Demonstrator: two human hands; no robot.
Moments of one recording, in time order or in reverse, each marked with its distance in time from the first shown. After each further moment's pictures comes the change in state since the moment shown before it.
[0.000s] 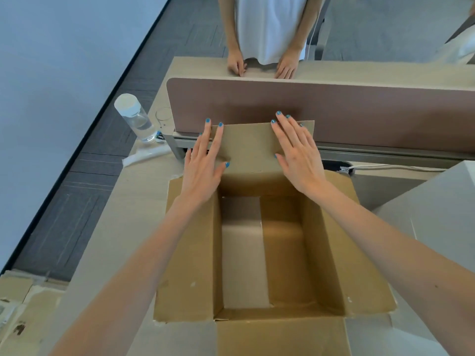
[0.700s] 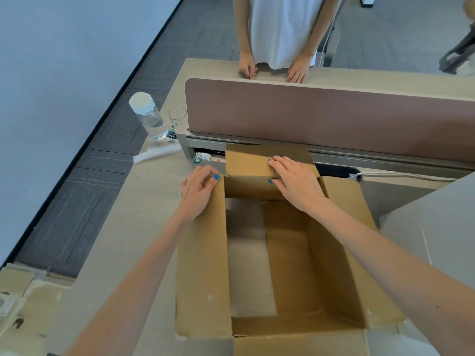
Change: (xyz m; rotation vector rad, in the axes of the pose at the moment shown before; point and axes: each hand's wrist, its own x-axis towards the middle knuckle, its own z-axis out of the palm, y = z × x) left_hand -0.052 -0.032 -0.007 -0.565 -0.124 -0.323; right_hand -0.023 -0.033 0.020 0.098 -0.258 -0.026
